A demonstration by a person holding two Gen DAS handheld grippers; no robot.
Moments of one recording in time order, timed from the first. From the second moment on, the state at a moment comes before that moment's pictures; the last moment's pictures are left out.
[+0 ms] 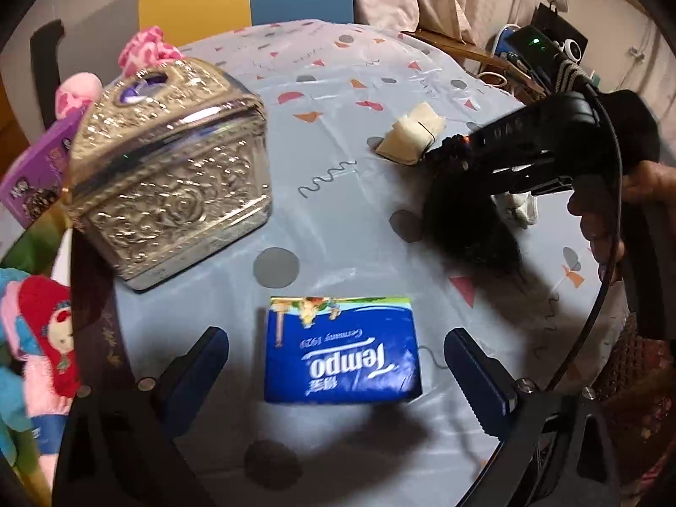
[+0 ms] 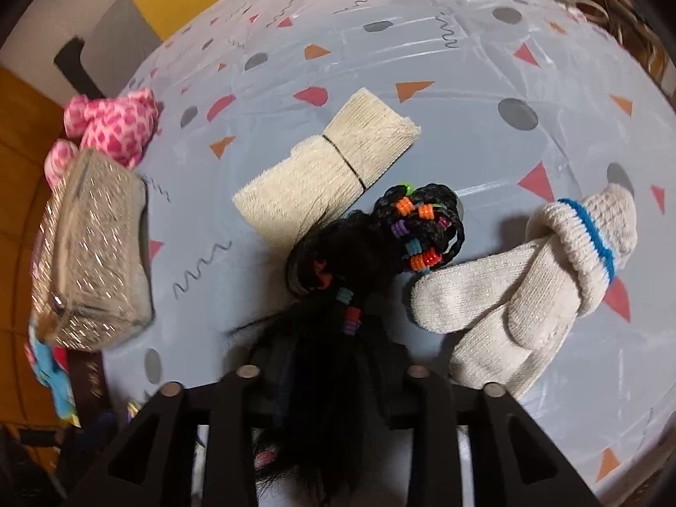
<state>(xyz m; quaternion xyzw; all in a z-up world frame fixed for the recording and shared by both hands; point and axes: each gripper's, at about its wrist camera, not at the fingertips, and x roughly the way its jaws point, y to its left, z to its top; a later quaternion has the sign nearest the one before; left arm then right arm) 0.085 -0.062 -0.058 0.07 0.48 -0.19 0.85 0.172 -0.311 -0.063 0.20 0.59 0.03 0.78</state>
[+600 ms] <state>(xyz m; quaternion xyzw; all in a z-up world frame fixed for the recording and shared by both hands) 0.064 -0.060 -0.072 0.07 0.45 -0.20 0.87 0.177 -0.245 -0.066 0.03 0.60 0.08 0.80</state>
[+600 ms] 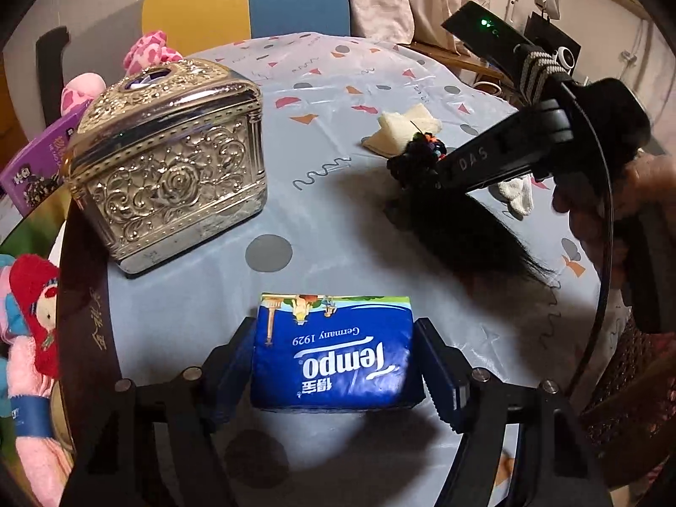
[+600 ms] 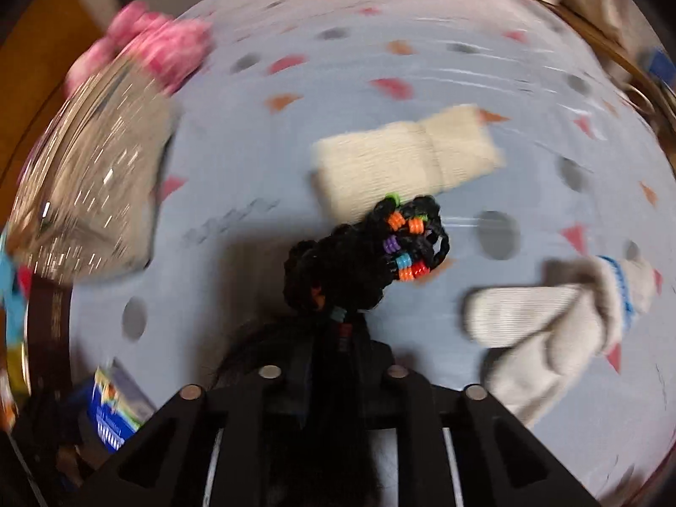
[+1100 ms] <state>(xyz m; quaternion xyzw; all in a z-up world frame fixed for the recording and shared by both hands) 0.058 -0.052 -0.047 0.05 0.43 -0.18 0.88 0.173 -0.228 -0.065 -0.03 0.57 0.09 0.82</state>
